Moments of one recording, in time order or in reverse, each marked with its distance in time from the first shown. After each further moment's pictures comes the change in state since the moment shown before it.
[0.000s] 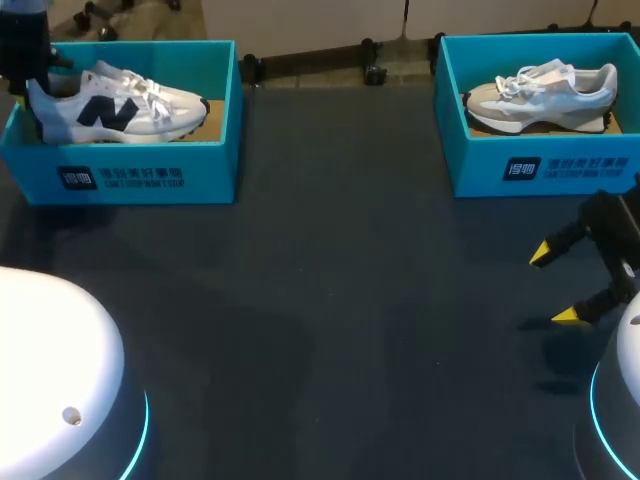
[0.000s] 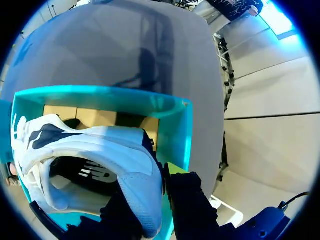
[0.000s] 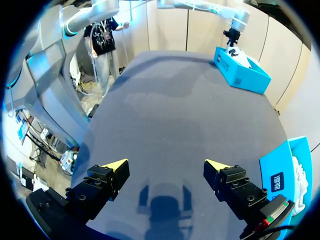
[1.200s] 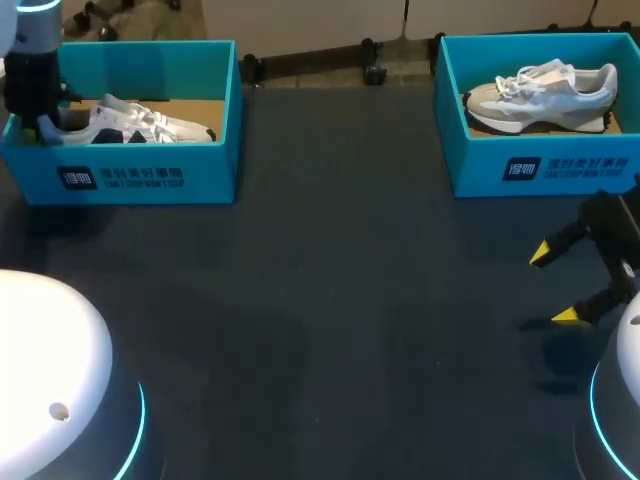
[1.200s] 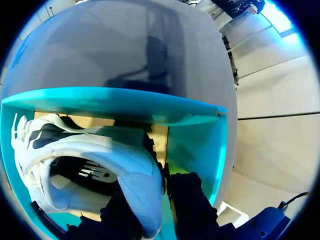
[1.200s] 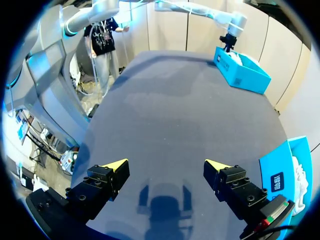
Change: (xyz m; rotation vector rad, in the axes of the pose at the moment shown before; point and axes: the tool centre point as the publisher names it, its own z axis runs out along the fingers) left arm -0.016 -0.014 0.051 0.003 -0.020 0.019; right arm 0.000 0.000 0.000 0.000 0.000 0.000
